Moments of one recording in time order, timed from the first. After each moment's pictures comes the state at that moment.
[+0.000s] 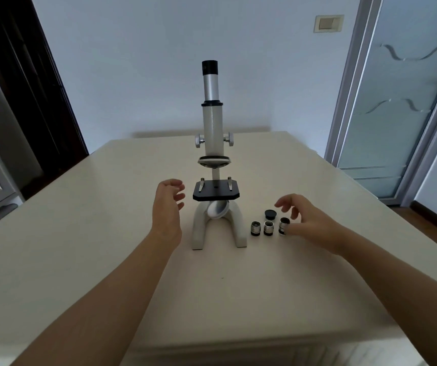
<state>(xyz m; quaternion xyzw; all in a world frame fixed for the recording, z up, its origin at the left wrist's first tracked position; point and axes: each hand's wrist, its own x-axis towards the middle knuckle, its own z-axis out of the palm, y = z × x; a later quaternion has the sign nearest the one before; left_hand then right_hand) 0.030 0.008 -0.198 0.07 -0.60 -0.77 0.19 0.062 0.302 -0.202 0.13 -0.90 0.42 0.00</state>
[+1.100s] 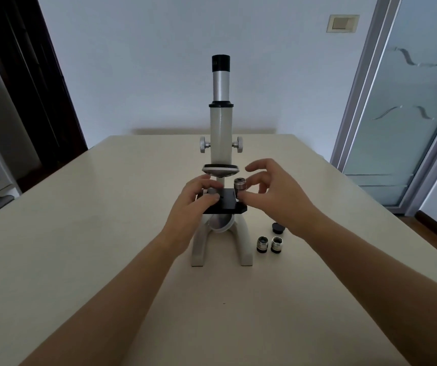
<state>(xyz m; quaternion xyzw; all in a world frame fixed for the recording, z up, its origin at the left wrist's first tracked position) 0.021 0.023 -0.187 -0.13 -0.73 -0.66 0.12 0.022 0.216 -0.149 0.17 -0.83 0.51 0.14</state>
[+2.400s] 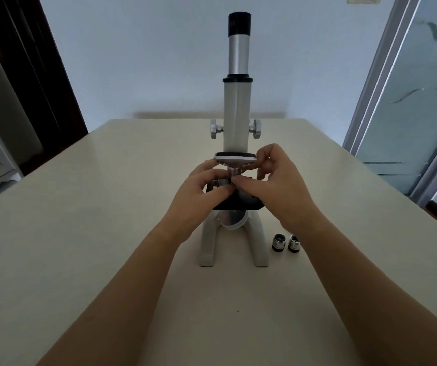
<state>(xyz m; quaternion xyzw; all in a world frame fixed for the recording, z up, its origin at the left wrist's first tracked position) 0.011 0.015 -0.179 -0.16 -0.78 -0.60 0.11 0.004 0.182 -0.162 0.18 -0.74 0.62 0.18</state>
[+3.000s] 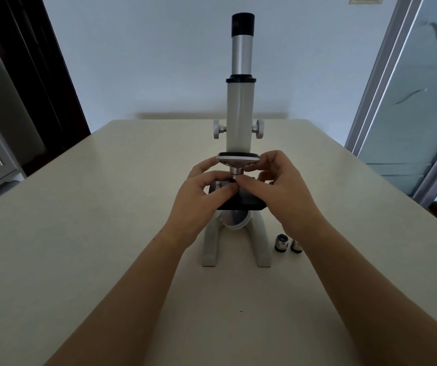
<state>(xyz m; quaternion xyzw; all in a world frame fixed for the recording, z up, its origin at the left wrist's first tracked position) 0.013 0.016 -0.183 -0.13 -0.78 -0.60 0.14 0.007 0.181 -0.169 0.16 -0.73 0.64 0.17</state>
